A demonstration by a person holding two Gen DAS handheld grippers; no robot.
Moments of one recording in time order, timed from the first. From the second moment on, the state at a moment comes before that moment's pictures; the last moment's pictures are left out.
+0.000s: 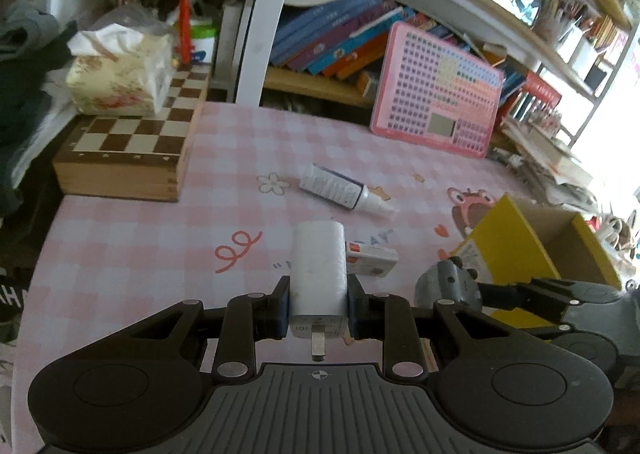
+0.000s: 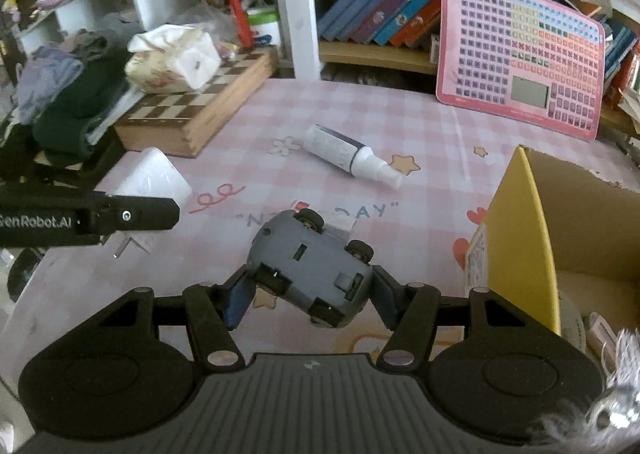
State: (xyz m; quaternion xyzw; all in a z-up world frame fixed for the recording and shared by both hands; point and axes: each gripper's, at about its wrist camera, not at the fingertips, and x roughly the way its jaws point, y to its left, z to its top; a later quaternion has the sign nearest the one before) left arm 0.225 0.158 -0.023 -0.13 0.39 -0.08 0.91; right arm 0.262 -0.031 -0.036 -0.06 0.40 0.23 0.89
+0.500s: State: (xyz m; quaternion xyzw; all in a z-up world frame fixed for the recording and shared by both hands) left arm 0.164 0.160 0.003 -0.14 0.36 -0.09 0.92; right arm 0.207 -0.032 -0.012 -0.06 0.37 0.25 0.89
